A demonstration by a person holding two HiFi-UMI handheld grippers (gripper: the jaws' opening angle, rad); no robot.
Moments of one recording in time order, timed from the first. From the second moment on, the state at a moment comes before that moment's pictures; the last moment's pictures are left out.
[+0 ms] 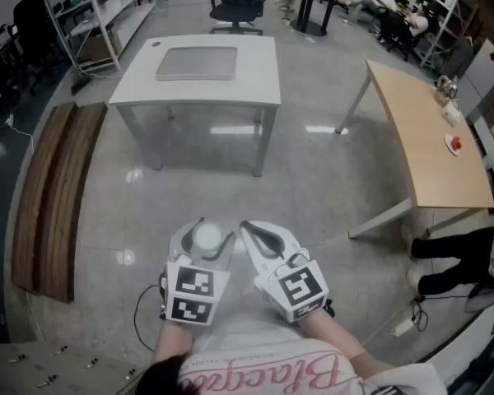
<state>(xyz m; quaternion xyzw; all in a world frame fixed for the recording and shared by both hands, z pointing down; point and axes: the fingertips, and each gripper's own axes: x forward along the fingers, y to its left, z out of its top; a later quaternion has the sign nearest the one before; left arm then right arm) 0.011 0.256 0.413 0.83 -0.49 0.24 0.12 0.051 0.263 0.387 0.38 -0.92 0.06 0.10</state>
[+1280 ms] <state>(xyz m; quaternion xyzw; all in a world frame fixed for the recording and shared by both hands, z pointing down) 0.009 0.138 0.417 0.84 -0.47 0.23 0.13 0.044 0.156 0.403 0.37 -0.92 0.07 0.12</state>
